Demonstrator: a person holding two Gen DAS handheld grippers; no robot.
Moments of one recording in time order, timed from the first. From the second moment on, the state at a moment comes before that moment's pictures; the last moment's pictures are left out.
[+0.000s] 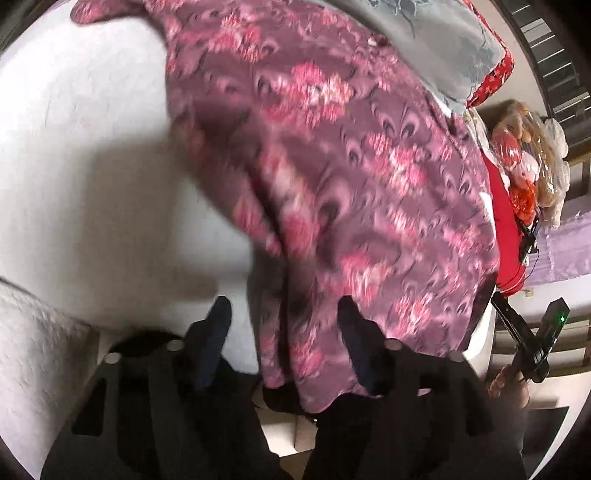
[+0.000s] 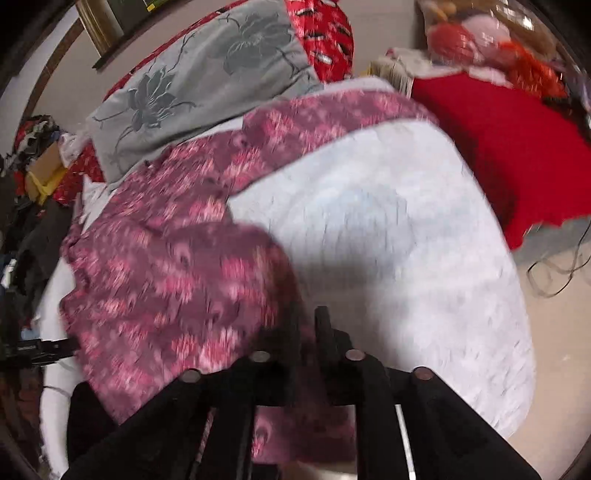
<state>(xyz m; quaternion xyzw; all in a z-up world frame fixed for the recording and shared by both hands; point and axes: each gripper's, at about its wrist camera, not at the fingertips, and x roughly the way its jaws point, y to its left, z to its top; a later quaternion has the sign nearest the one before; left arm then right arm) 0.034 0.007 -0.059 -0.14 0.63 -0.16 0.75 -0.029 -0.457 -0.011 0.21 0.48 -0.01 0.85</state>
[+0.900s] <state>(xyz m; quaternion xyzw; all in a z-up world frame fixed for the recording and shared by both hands) -0.008 0.094 0.077 -0.22 0.56 -0.18 0.78 -0.095 -0.417 0.135 0.32 0.34 0.19 0.86</state>
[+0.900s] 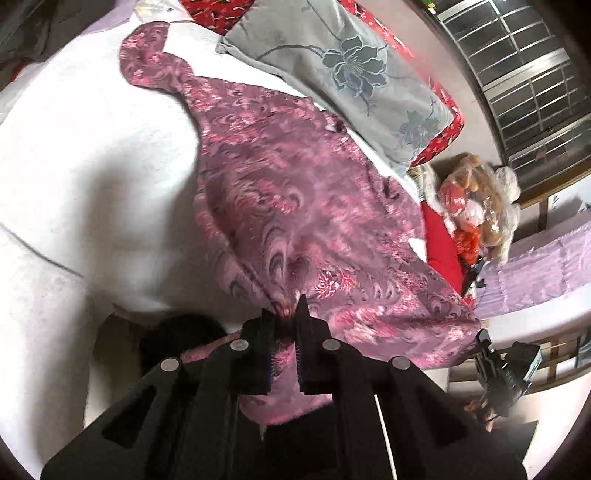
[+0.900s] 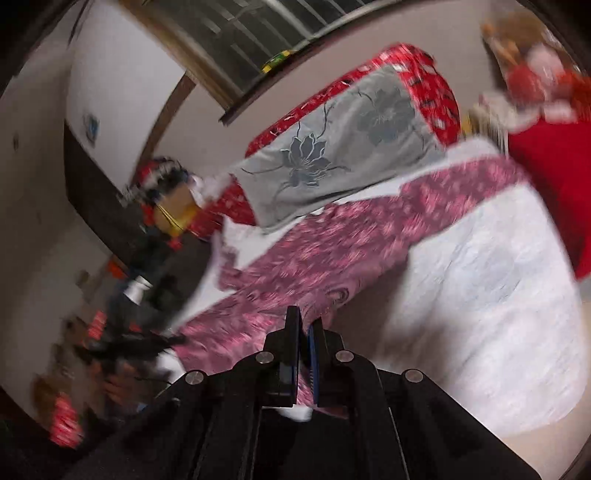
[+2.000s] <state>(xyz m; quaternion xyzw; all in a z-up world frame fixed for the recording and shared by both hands) 0.159 -0.006 -0.042 -0.05 0.57 -0.06 0.82 0.120 -0.414 -0.016 0.20 0.43 0.02 0.88</state>
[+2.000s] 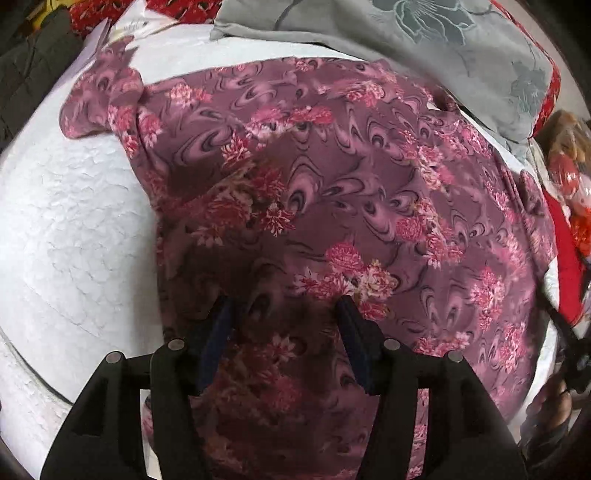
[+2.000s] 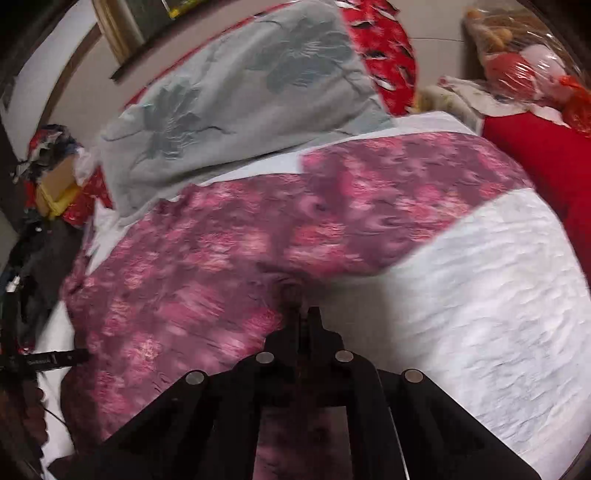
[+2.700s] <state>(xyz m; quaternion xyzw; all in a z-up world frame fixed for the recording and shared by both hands) 0.158 -0.027 -0.042 -0.02 0.56 -0.09 0.83 0.193 -0.711 -0.120 0.61 0.31 -0.16 0.71</state>
